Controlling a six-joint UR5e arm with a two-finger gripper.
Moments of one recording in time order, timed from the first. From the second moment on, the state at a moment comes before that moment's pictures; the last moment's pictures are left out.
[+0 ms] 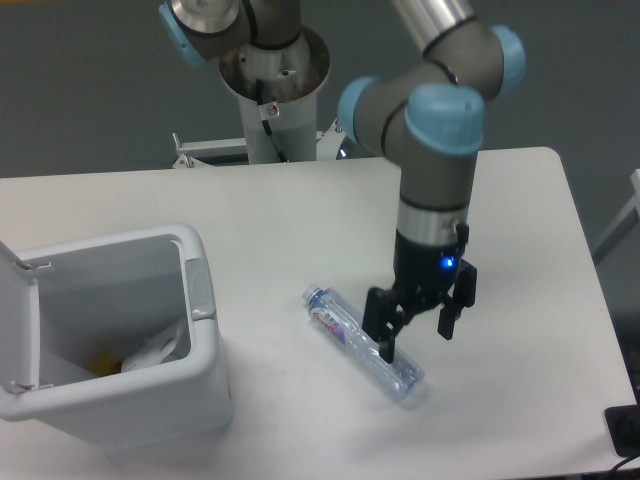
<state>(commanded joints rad) 2.54 -2.03 -1.60 -0.73 1.35 -0.04</state>
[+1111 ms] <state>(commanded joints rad) 2.51 -2.19 -1.59 -0.72 1.45 -0.04</state>
